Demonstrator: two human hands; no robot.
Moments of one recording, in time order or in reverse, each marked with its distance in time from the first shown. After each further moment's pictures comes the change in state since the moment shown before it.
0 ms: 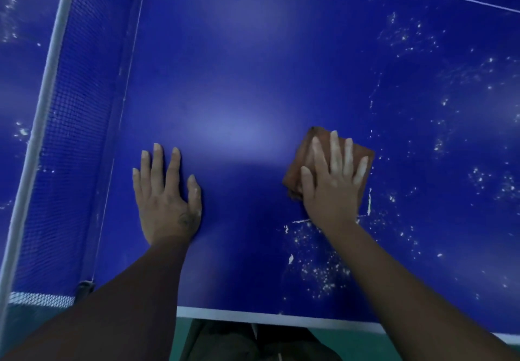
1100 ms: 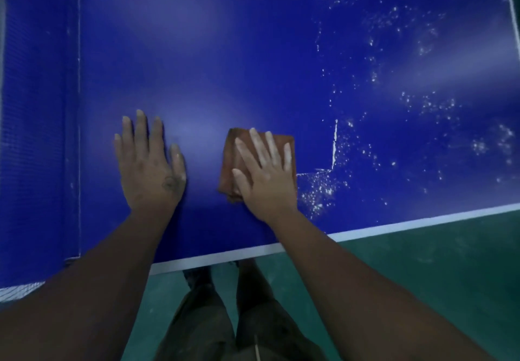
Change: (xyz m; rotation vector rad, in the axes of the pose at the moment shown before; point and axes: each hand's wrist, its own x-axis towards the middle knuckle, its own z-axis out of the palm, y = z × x) left_hand -0.020 -0.027 -0.013 -0.127 -0.098 0.217; right_hand -0.124 -0.097 0.030 0.014 0.088 -0.091
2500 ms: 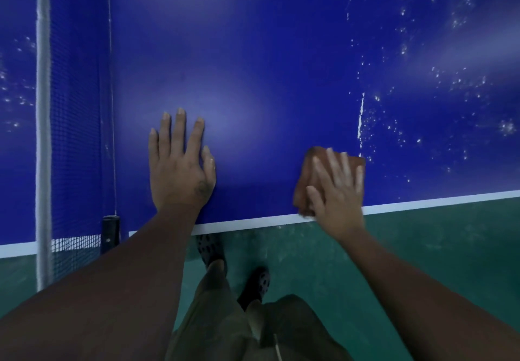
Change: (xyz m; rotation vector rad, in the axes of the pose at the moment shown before) left_hand -0.061 -0.017 -0.014 0.058 -0.043 0.146; right_hand -0.122 0.073 -0.009 -0.063 -0.090 0.117
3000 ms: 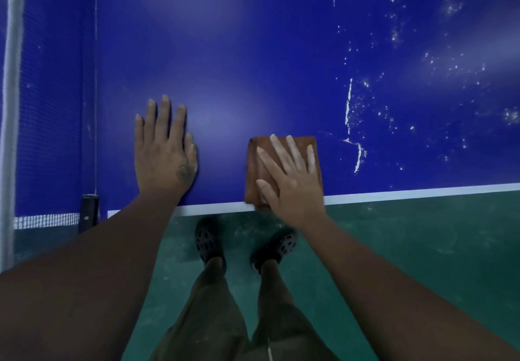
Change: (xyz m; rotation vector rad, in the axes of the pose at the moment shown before) left_hand -0.009 0.012 -0.002 0.043 -0.030 0.005; right_hand 0.008 -0.048 0.012 0.090 0.103 -0.248
